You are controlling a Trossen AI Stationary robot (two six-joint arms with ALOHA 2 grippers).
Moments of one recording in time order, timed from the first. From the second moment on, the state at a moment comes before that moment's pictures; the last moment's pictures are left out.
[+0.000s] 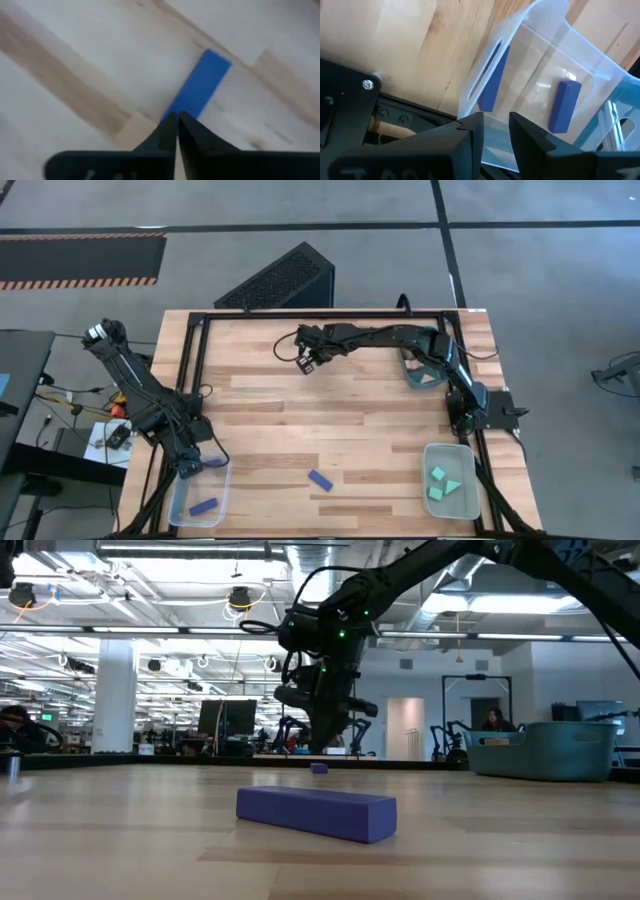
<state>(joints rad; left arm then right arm) -0.90 0.97 0.74 -1.11 0.09 -1.40 -0.30 2.24 1.80 -0.72 0.21 0.57</state>
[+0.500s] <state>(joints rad) -0.90 0.97 0.74 -1.11 0.06 -1.40 -0.32 2.25 1.80 -0.72 0.14 0.55</state>
